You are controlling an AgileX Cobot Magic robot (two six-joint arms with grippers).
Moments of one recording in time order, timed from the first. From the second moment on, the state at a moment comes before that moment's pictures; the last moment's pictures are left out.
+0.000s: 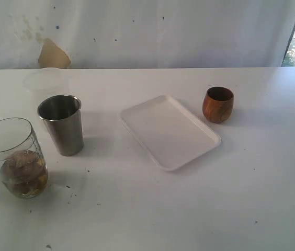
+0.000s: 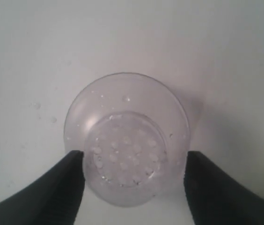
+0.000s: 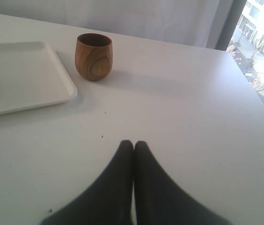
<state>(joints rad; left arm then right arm) 0.17 1.64 -0.89 -0.04 0.66 -0.04 -0.01 0.00 -0.01 -0.16 0.34 0.04</state>
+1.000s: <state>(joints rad) 0.17 1.41 -1.21 -0.06 1.14 0.03 -0.01 0.00 -0.01 -0.16 0.34 0.04</state>
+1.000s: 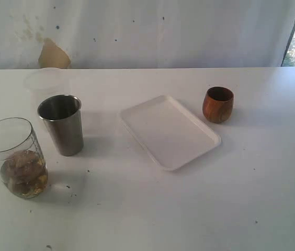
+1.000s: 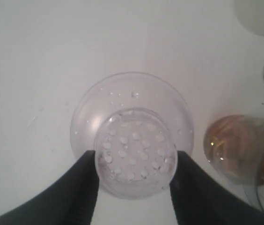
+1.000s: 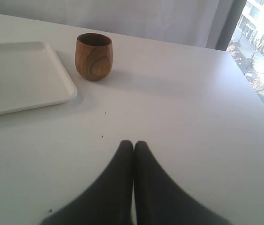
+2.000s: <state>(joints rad) -0.14 1.31 -1.22 -0.16 1.22 -0.05 -0.01 0.00 -0.01 -0.16 0.34 0.04</state>
